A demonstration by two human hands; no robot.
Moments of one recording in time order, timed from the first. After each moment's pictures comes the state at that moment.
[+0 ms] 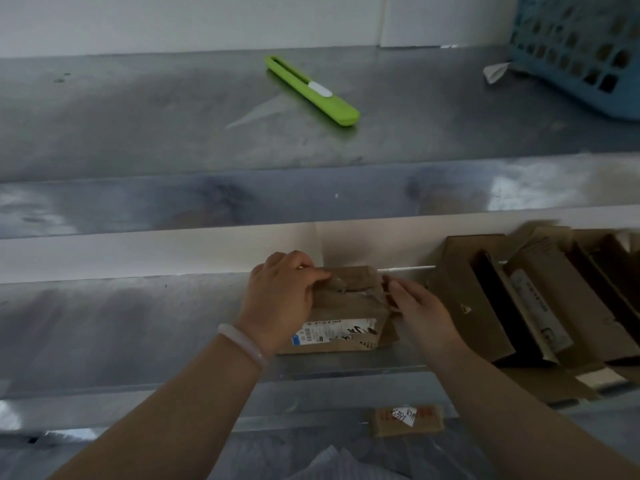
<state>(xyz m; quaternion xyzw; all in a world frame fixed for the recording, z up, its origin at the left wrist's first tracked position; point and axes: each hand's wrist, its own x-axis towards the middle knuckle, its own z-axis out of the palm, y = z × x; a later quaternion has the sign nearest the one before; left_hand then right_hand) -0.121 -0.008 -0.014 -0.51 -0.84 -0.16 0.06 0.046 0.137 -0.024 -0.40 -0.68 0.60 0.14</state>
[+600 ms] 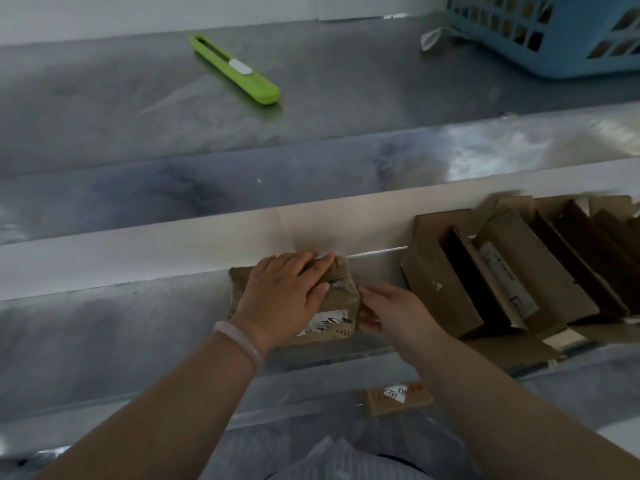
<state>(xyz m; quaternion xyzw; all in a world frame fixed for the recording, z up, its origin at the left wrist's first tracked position) -0.097 0.019 -0.028 -0.57 -0.82 -0.04 0.04 0.057 0.132 -0.031 -0.43 -0.51 0.74 0.11</state>
